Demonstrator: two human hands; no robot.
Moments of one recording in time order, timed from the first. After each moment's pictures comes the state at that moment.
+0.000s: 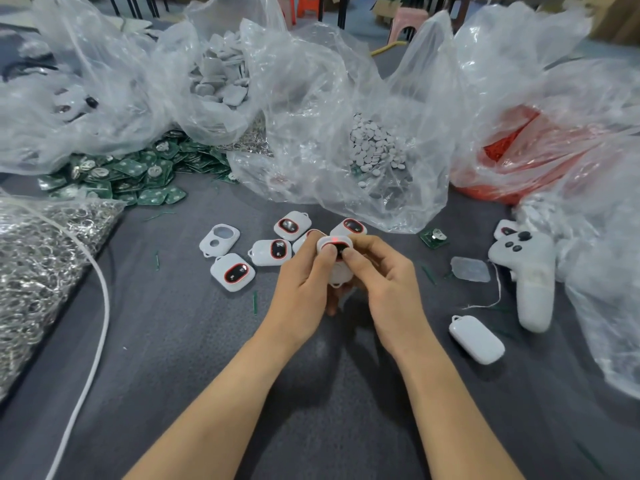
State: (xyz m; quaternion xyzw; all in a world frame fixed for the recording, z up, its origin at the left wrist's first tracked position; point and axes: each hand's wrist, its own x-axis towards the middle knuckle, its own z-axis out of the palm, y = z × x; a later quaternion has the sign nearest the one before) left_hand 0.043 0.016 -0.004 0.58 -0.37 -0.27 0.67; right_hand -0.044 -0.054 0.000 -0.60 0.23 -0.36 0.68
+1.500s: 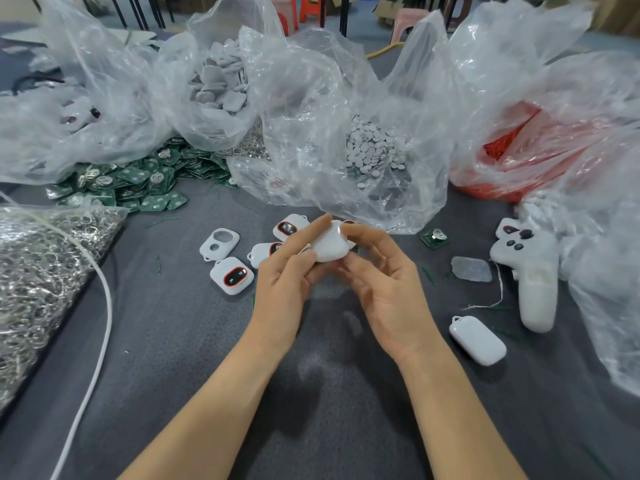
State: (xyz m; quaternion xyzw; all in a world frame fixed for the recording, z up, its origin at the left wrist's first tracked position) left_hand 0.049 0.022 0.002 0.46 -0.29 -0.32 0.78; right_hand -0.047 -0.051 0.009 -0.51 0.17 -0.37 0.76
